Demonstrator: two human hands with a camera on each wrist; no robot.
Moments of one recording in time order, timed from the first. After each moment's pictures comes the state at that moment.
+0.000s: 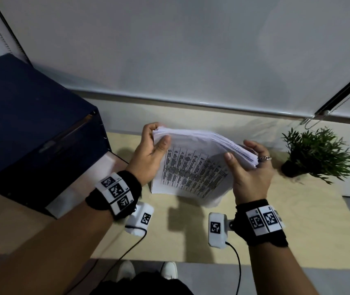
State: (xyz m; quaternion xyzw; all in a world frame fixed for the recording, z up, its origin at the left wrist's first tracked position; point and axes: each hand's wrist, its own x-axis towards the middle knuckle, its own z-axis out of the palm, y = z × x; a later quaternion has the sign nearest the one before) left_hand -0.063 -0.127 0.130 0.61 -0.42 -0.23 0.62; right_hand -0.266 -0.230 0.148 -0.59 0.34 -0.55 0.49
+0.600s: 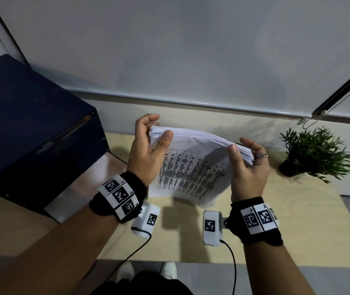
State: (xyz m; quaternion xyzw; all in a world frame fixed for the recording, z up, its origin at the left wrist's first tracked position) left_hand -0.074 -0.126 0.145 0.60 -0.39 -0.14 0.68; right_hand -0.256 -0.224 0.159 -0.56 0.37 -0.56 0.48
